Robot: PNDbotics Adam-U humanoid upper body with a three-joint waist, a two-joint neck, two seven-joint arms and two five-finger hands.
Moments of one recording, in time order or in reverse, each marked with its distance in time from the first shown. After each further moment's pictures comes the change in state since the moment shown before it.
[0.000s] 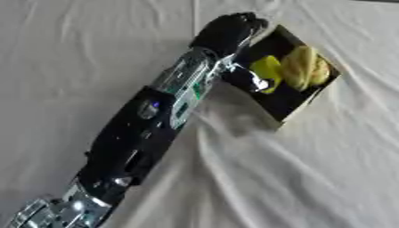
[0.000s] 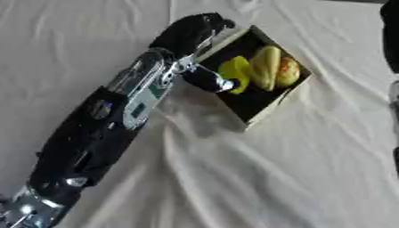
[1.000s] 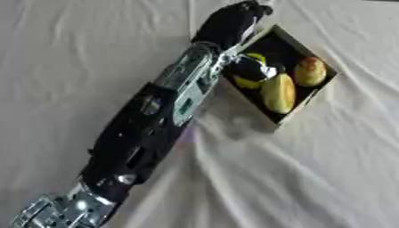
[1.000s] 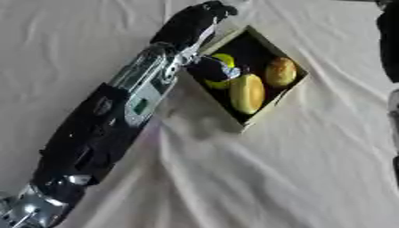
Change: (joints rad) left arm -0.018 0.001 0.019 -0.009 0.038 0.041 0.018; right arm 0.000 0.016 0.008 0.000 -0.006 0.006 0.007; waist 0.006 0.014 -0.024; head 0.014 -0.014
